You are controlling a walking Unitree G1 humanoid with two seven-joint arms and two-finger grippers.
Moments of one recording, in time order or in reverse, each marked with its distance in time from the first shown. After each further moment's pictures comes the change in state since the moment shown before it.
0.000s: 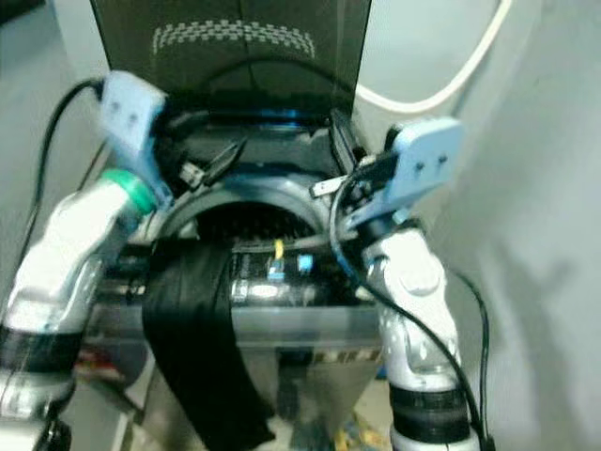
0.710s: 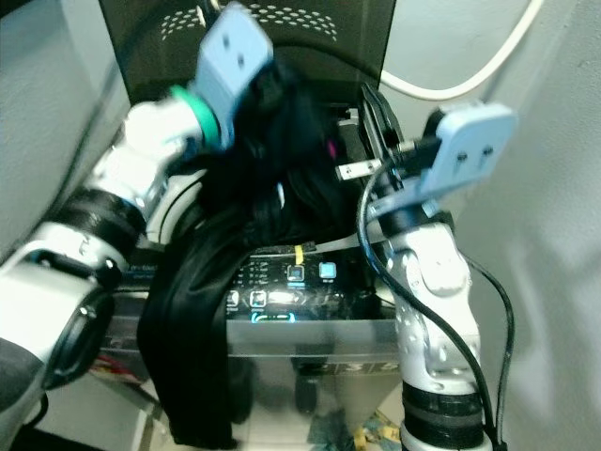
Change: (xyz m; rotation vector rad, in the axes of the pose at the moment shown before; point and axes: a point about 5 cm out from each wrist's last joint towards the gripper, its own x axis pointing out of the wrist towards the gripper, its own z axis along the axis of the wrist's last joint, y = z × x) left arm 0.119 0.004 0.012 0.156 0.059 -0.183; right arm -0.010 -0.015 0.021 -0.051 -0.072 -0.096
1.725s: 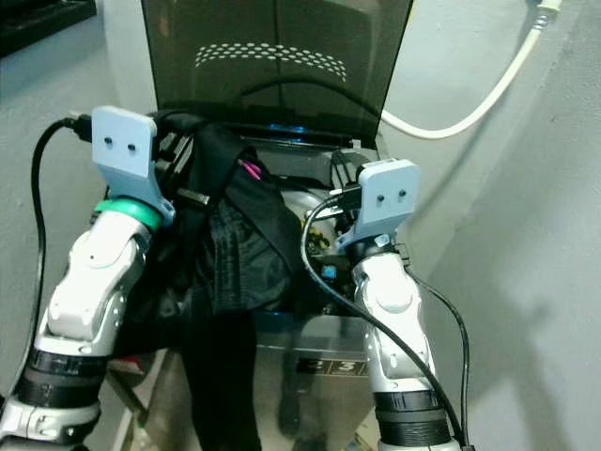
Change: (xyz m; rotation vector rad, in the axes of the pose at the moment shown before) left arm -0.086 -0.002 -0.018 -0.090 -0.092 0.598; right arm -0.008 0.012 -0.058 -0.055 0.160 0.027
